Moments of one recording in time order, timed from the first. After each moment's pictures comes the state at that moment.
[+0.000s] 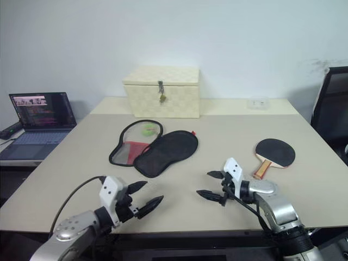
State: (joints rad) left arm 0.04 0.51 0.08 -0.46 -0.40 0.47 -0.60; right arm -0.41 -0.45 0.14 -0.05 0.30 0.47 0.95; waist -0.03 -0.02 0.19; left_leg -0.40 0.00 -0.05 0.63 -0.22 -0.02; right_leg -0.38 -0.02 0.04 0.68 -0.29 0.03
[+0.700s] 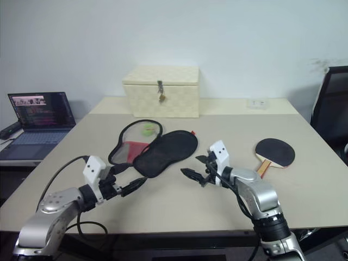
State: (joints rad) left arm -0.17 0.66 0.18 -0.14 -0.41 0.38 -0.79; right arm -0.58 -0.26 0.11 -0.06 0.37 0.70 0.67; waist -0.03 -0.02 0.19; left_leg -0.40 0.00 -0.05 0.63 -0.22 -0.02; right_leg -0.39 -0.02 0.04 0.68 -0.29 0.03
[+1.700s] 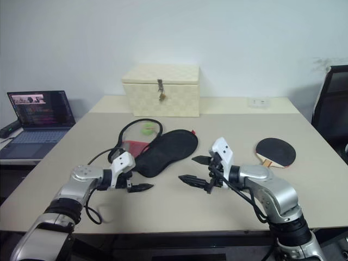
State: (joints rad) left arm -0.76 0.65 -0.11 0.88 -0.06 -0.15 -1.21; right arm -0.56 -0.43 0.11 -0.34 0.53 0.83 0.75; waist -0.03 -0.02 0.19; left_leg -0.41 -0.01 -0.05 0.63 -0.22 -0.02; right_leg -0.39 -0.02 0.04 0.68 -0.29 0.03
